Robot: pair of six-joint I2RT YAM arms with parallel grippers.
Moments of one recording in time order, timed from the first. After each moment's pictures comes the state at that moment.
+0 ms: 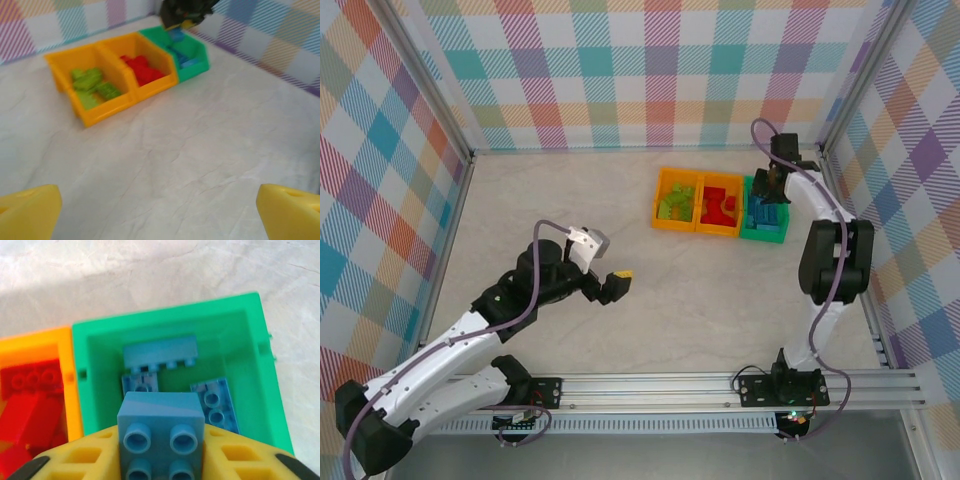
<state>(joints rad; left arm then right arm) -0.73 0.85 0.71 -0.26 0.11 -0.07 0.01 1.96 1.61 -0.66 0.05 0.28</state>
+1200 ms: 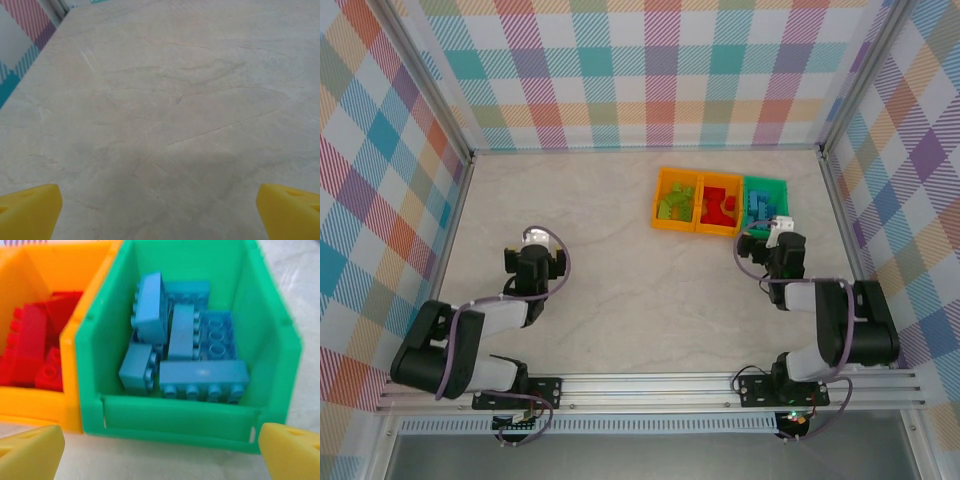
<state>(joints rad) -0.23 1.38 0.35 0.52 -0.43 0.01 0.01 1.51 0.36 0.68 -0.01 0.09</state>
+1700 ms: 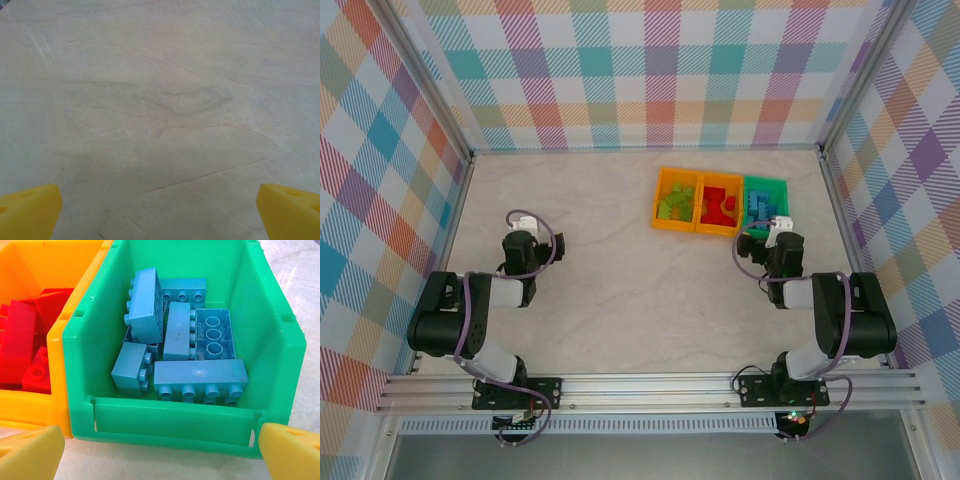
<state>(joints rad) -0.06 1.56 0.43 0.67 -0.12 -0.09 0.01 1.53 0.37 0.72 0.00 0.09</state>
